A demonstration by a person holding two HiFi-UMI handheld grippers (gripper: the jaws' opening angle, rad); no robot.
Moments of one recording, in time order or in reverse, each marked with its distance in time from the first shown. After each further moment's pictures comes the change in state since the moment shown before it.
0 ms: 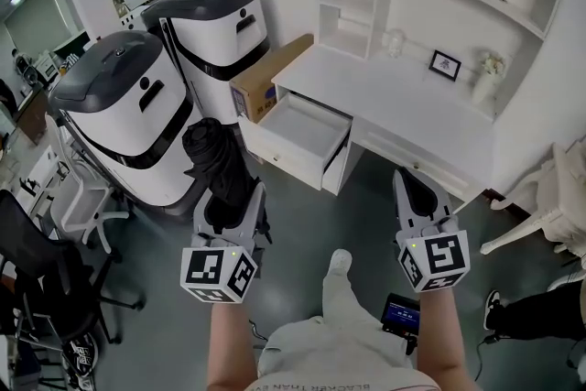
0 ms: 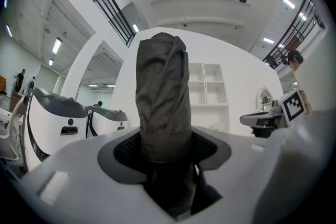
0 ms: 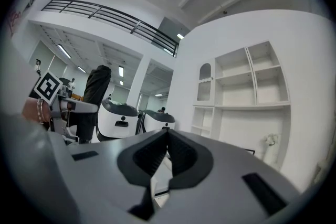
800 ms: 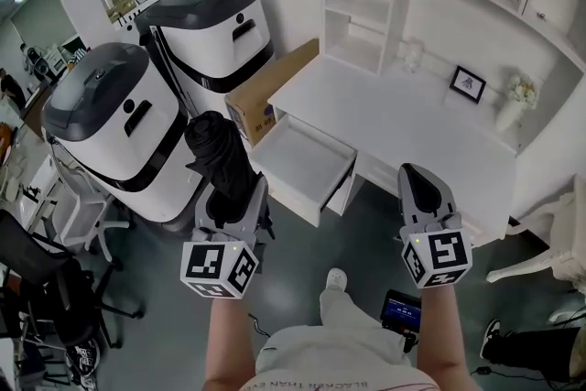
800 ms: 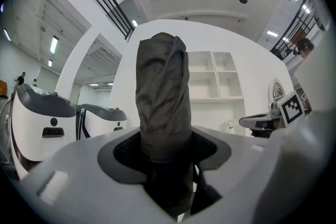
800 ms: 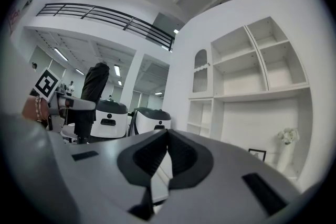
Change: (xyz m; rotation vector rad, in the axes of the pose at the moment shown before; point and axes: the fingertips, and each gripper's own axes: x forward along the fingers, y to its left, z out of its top) left arm 0.182 0.023 -0.018 0.022 0.031 0.037; right arm 0.160 -0.112 -0.044 0.044 0.013 0.028
